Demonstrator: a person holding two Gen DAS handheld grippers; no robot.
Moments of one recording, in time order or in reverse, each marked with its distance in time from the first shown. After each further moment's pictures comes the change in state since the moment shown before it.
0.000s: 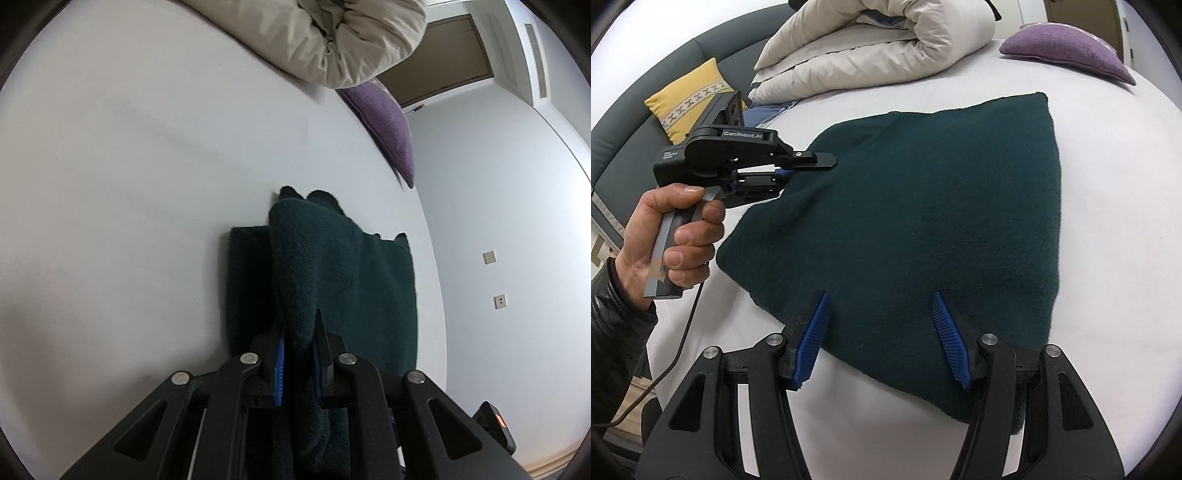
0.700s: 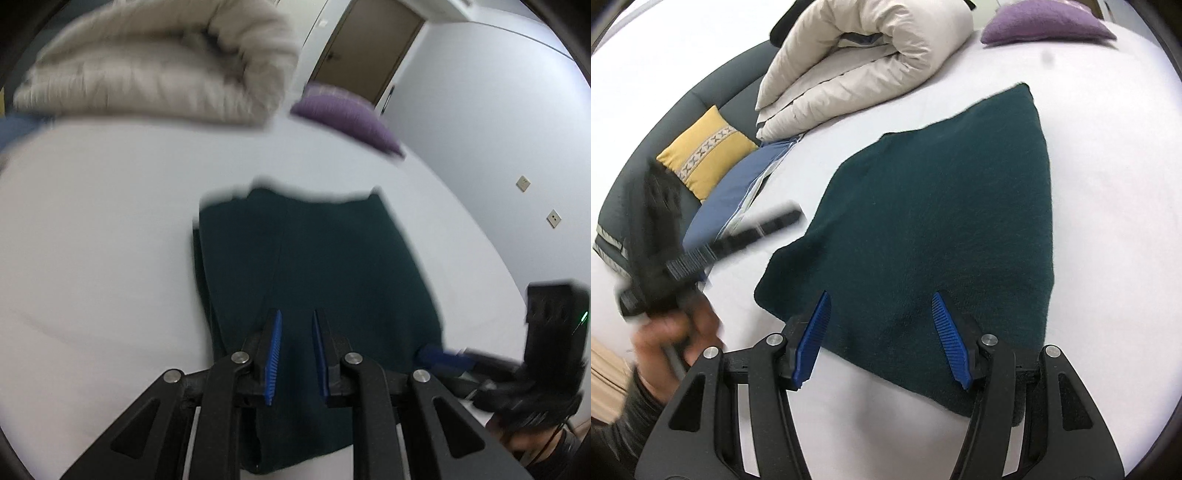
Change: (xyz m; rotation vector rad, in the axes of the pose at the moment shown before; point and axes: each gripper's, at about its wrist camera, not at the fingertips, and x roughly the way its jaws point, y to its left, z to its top) left arm -0.012 -0.080 -0.102 0.384 -0.180 0.280; right arm -0.015 -0.031 0.005 0.186 -0.043 0.152
